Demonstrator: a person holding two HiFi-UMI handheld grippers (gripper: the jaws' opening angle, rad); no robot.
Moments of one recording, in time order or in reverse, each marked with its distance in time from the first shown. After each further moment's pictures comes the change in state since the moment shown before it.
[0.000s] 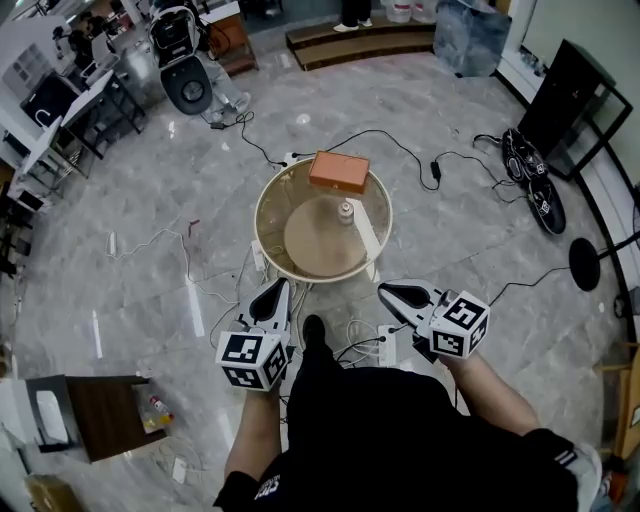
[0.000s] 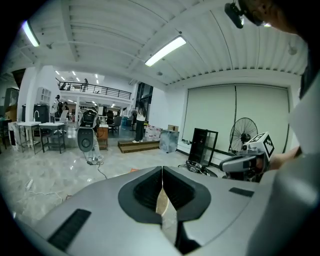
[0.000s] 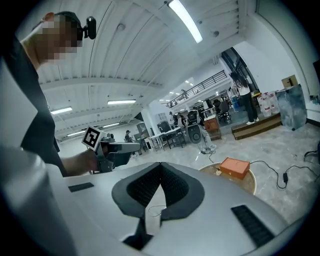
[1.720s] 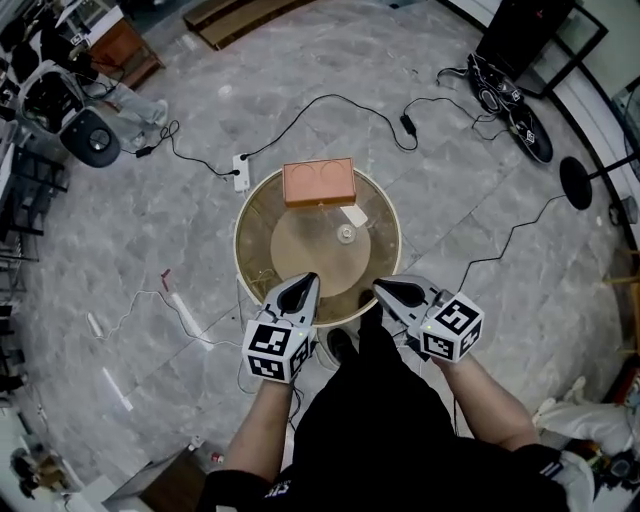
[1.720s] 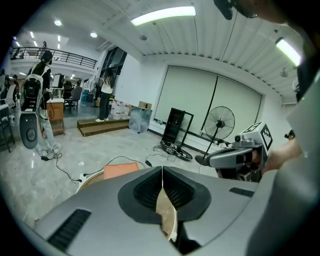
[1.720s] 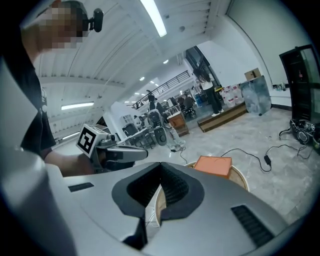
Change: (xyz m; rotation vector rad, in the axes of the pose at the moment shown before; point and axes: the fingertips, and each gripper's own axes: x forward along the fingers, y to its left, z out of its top) left arm 0.339 0.150 0.000 0.093 0.251 -0.455; right arm 0.226 -0.245 0.036 0.219 -0.021 -0.344
